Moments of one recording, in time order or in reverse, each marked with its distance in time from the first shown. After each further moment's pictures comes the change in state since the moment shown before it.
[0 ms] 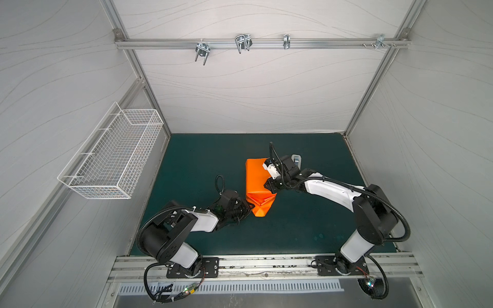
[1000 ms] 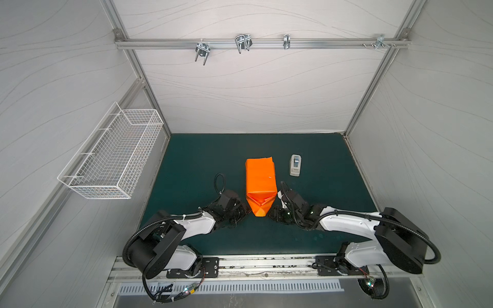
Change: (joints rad) left arm -0.007 -0.158 0.024 -0.309 -0.047 0.151; right arm 0.224 -0.281 -0.561 0.324 0.083 0.850
